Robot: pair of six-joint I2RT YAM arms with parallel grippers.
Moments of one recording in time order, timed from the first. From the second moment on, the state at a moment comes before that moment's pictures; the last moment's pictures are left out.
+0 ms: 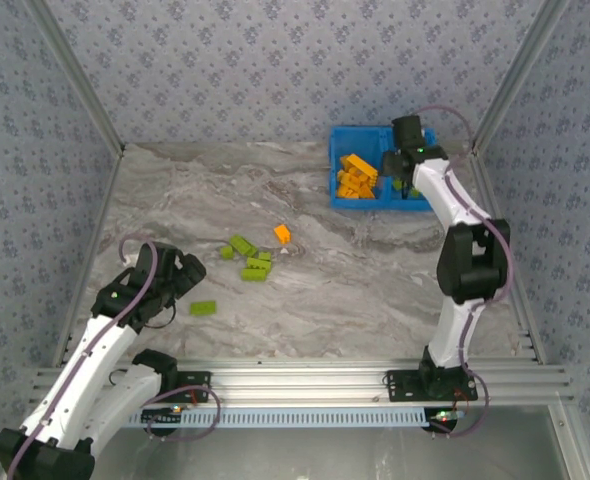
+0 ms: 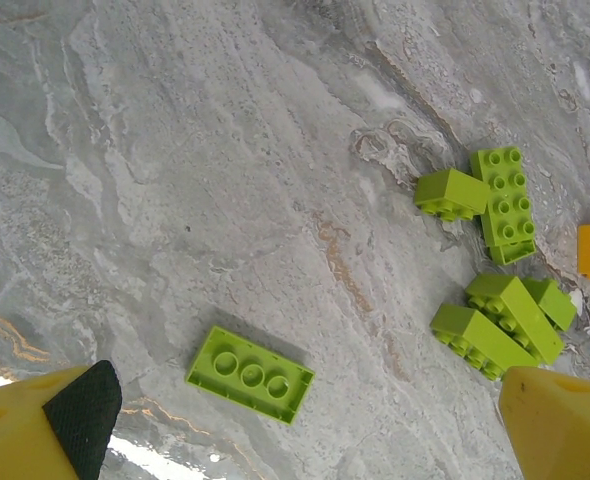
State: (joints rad) left arm -0.35 0.74 0.72 -0.95 -0.20 -0.96; right arm 0.20 1.84 1.63 -0.65 0.25 0.25
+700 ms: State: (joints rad) left arm -0.33 0.59 0.76 -1.21 -0.53 -1.22; right arm 1.10 2.07 1.65 -0.60 -0.07 -0.01
